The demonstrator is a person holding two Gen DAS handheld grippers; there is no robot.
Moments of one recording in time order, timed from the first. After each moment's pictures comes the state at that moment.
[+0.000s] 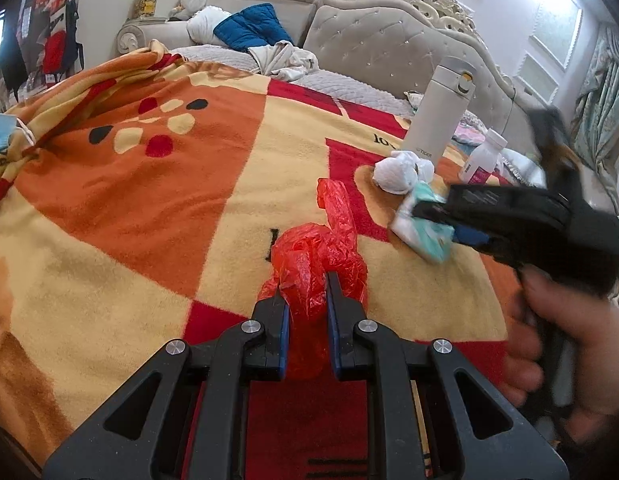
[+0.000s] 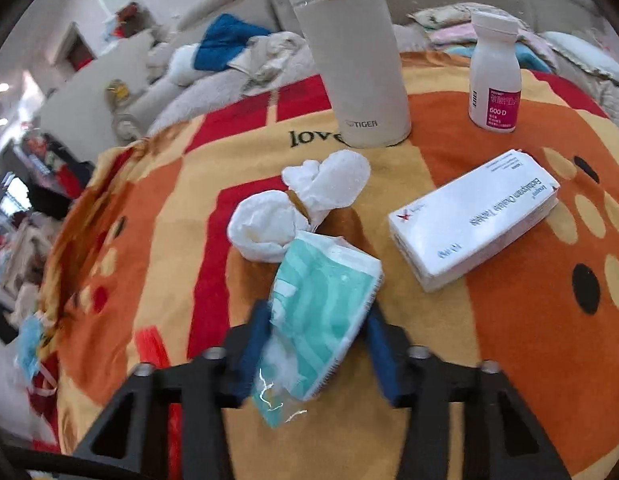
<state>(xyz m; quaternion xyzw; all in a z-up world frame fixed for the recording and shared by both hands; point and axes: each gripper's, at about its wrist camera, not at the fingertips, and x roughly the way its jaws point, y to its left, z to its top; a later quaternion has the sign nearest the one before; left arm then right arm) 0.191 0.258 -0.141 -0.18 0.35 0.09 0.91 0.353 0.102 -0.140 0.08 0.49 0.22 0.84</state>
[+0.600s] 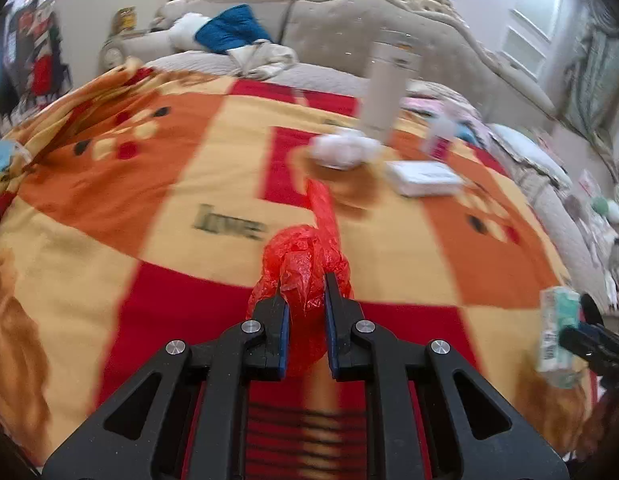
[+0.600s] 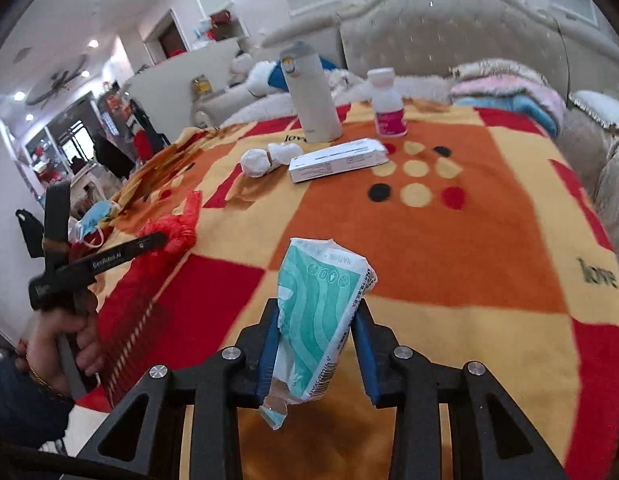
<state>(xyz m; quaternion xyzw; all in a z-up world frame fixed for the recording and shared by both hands) 0.176 0.173 -0.118 -0.14 0.37 0.07 0.92 0.207 -0.126 -0.114 0.01 0.39 0.34 0.86</state>
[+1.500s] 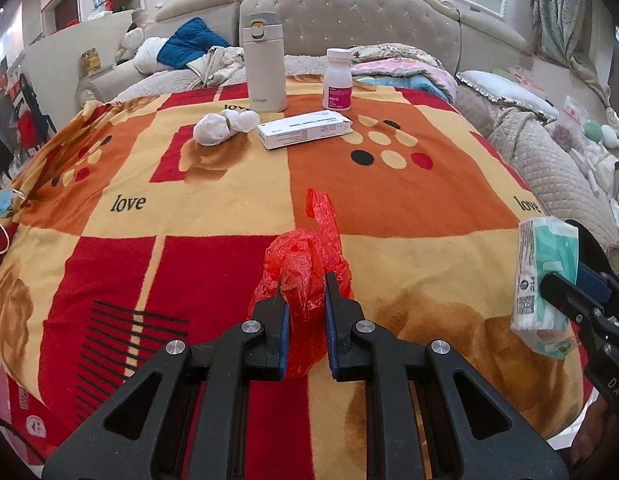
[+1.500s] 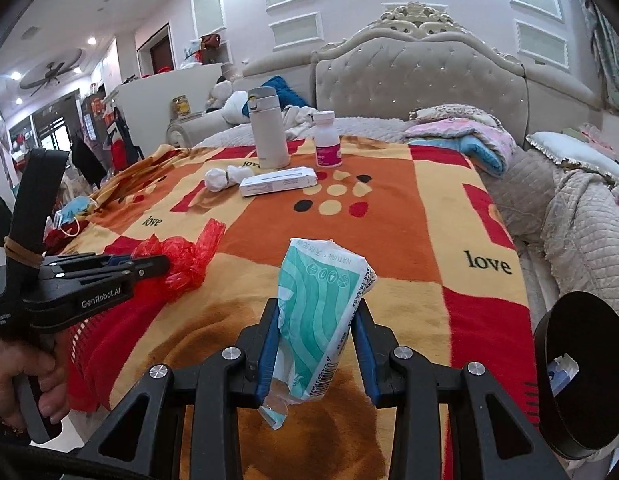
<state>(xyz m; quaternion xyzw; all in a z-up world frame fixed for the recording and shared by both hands) 0.160 0.015 -0.106 -0.04 0.40 0.07 0.91 0.165 -0.190 -0.103 -0.03 0.32 0.27 0.91</state>
